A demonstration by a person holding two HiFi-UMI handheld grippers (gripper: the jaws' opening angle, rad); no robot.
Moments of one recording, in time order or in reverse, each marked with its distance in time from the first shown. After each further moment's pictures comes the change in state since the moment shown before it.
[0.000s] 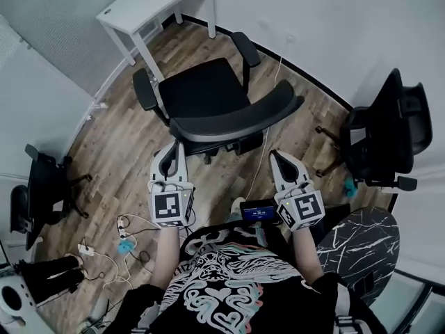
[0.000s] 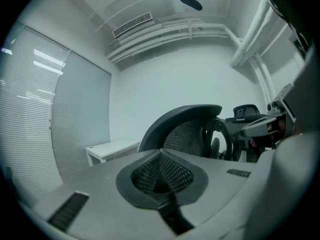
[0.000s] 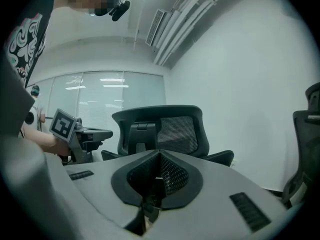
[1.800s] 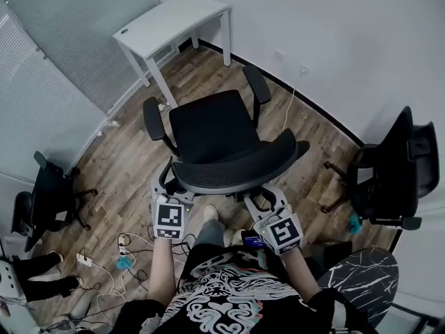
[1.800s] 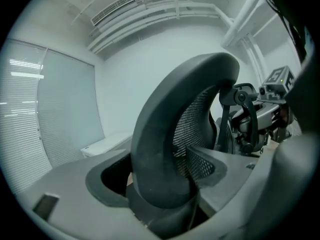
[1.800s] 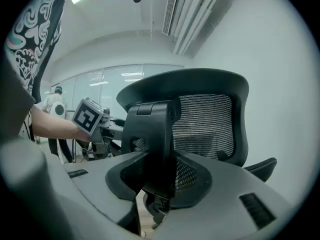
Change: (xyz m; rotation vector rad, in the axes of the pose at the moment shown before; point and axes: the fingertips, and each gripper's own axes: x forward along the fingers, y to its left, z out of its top) left arm 0.068 0.016 -0.018 0.157 0.146 -0.057; right arm 0.079 0.035 -0.016 -0.079 0.082 0.267
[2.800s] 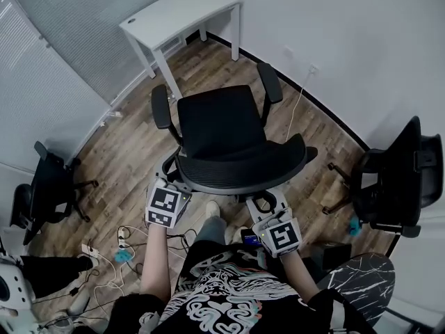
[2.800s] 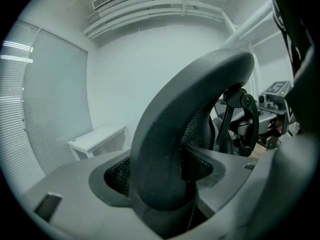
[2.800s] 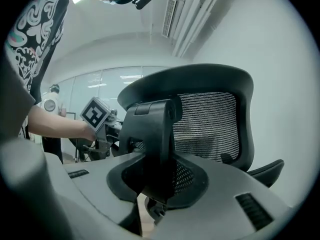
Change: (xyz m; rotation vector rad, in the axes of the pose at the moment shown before) left arm 0.024 0.023 -0.008 -0.036 0.068 -0.157; right arm 0.027 0.011 0.004 0.034 -0.029 -0.015
